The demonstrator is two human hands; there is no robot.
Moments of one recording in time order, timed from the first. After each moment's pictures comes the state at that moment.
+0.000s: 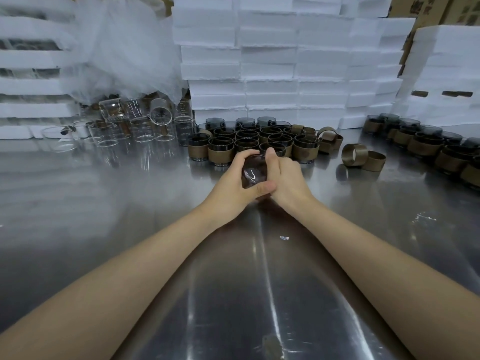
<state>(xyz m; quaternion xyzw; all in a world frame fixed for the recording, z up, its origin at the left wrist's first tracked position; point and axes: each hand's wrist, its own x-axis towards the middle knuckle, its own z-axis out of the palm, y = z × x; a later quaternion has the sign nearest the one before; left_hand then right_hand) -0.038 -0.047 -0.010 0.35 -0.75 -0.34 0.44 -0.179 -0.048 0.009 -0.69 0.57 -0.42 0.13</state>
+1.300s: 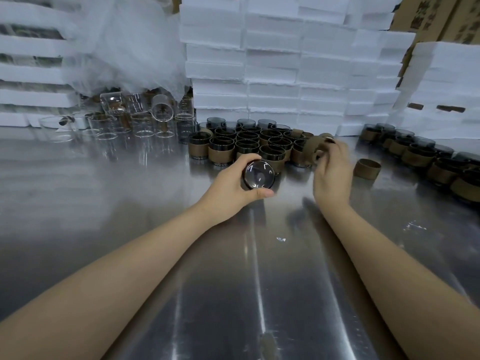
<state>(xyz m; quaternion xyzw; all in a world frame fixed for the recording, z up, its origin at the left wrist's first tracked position) -0.032 -0.050 -0.011 0.39 -0.77 -0.27 0.43 -0.250 -0.064 0.002 -0.58 0.59 -0.56 -0.12</state>
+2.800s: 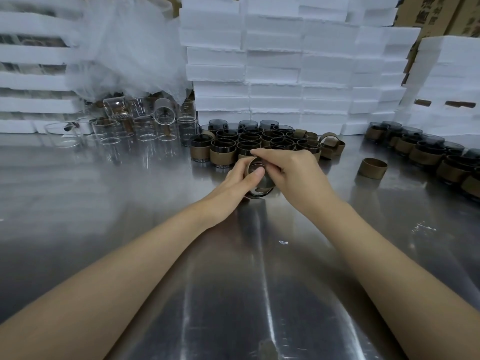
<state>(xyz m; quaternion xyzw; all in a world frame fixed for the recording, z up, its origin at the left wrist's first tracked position) -0.033 -0.040 0.002 0.37 -0.73 -0.43 0.37 -0.192 -0.022 0.037 -0.80 0.43 -0.41 -0.05</state>
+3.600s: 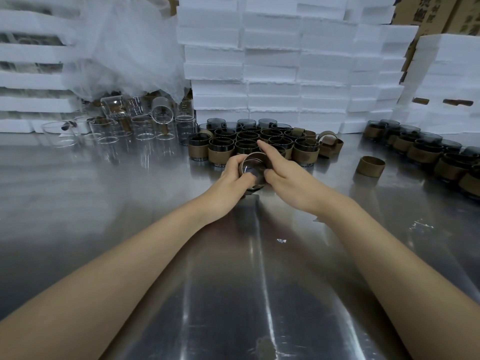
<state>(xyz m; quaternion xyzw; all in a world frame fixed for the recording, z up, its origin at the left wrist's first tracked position) -0.036 -0.050 -0.002 0.41 -0.71 -0.41 0.40 -0.196 -0.030 0.037 -0.79 0.51 -0.29 0.20</state>
